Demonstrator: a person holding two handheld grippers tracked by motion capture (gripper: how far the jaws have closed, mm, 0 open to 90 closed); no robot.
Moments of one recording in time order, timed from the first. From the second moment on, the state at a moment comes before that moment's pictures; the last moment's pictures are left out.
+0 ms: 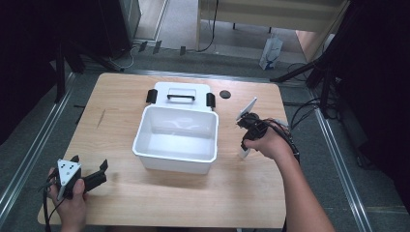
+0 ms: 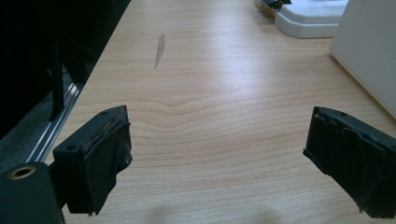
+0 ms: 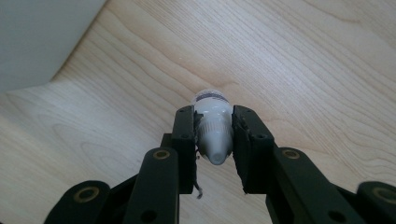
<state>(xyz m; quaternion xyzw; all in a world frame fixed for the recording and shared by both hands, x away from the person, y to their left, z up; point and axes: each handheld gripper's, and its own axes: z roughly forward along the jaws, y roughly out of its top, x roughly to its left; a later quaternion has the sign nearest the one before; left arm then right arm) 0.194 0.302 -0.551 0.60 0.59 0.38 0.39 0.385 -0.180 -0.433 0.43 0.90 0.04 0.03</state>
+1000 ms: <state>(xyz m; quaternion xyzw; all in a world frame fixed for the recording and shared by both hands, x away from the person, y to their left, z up) 0.194 0.301 -0.551 0.60 0.59 0.38 0.38 0.375 -0.148 -0.341 0.38 0.92 0.09 0.02</state>
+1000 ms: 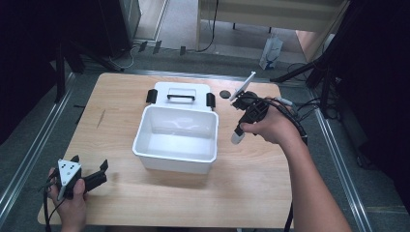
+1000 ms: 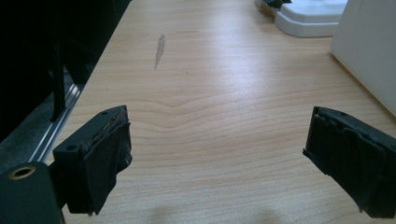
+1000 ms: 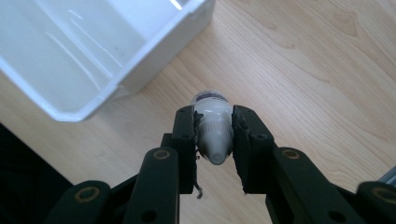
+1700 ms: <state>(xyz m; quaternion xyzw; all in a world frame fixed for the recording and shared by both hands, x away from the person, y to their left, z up) 0.194 0.302 -0.551 0.60 0.59 0.38 0.39 0.376 -0.095 -0.305 0.34 0.94 0.09 0.03</state>
